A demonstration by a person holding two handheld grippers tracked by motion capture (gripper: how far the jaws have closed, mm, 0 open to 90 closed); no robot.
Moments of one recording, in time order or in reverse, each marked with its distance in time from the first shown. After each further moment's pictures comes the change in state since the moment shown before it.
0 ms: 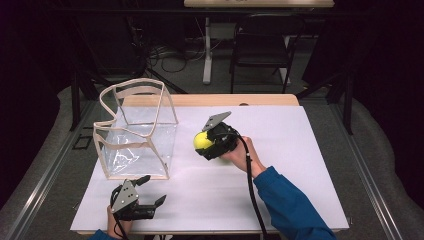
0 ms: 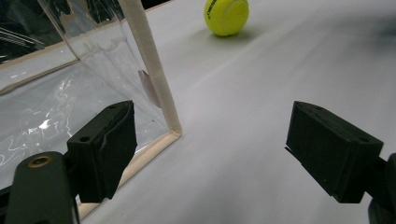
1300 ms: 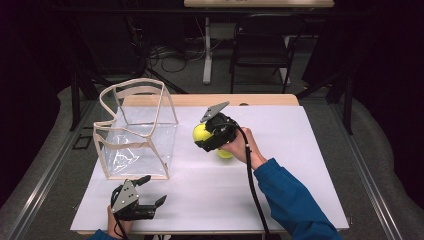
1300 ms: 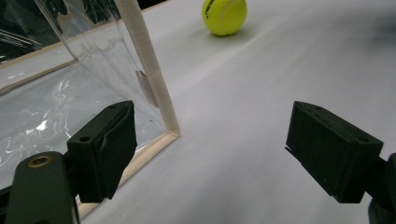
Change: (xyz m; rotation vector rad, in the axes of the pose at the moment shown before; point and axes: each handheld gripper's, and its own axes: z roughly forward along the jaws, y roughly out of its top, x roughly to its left) left arm -0.001 0.000 0.001 0.001 -0.004 0.003; right arm -0.011 0.022 -0.009 0.009 -0.018 -0.018
